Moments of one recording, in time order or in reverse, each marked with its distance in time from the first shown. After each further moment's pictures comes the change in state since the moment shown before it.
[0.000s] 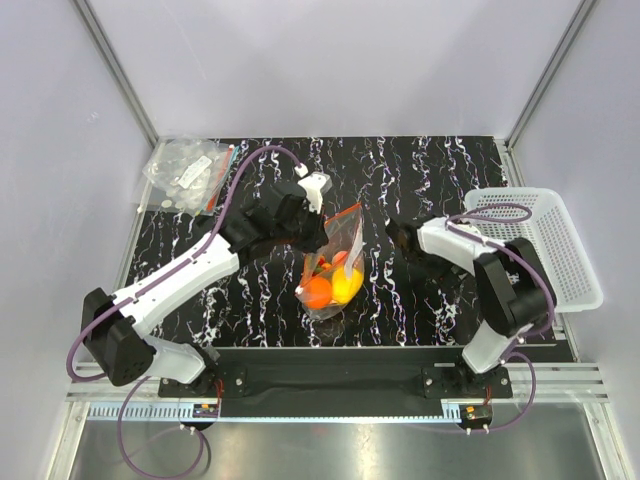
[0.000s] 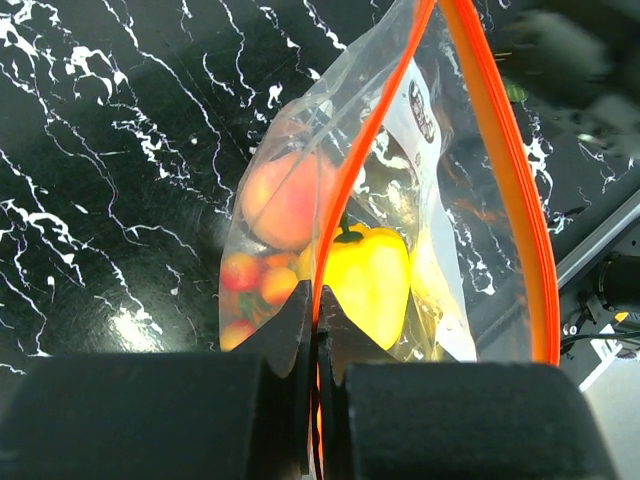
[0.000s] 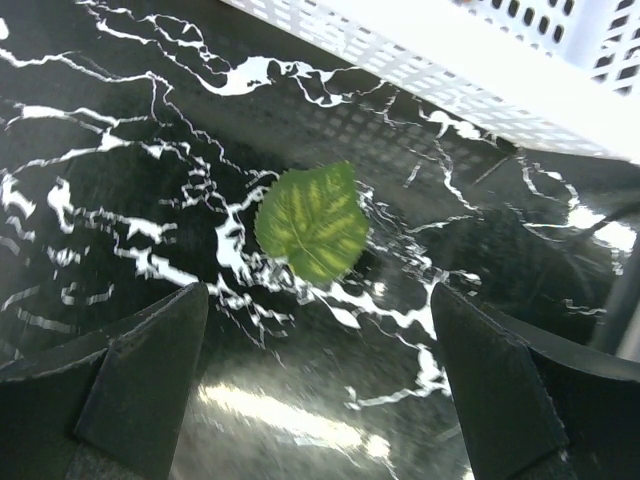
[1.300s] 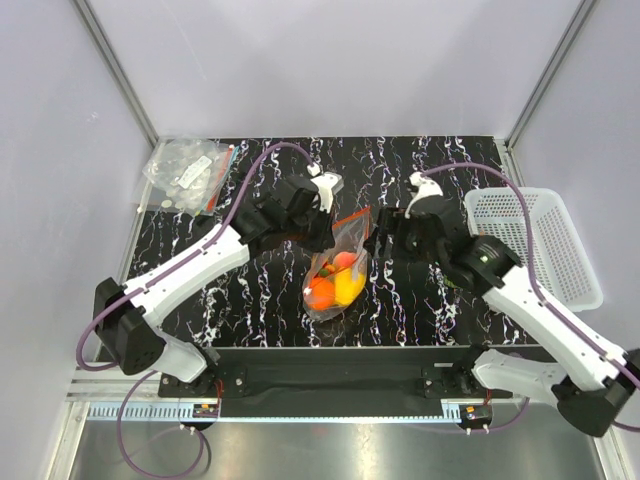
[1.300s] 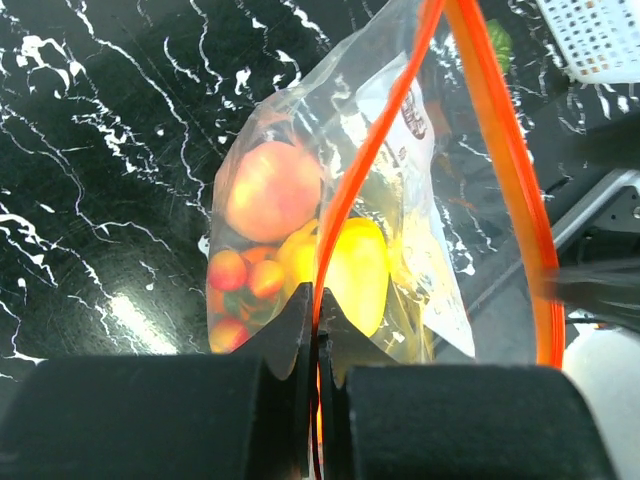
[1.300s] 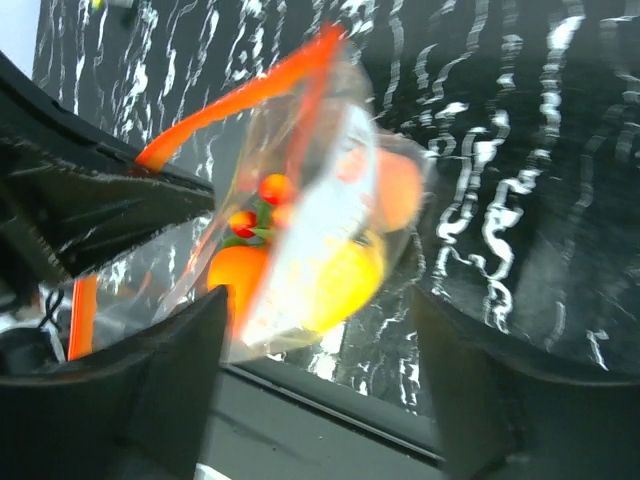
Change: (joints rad) left arm -0.023 0.080 0.122 -0.104 0.039 0.000; right arm 0.259 -0.562 0.140 0.400 -0.702 -1.002
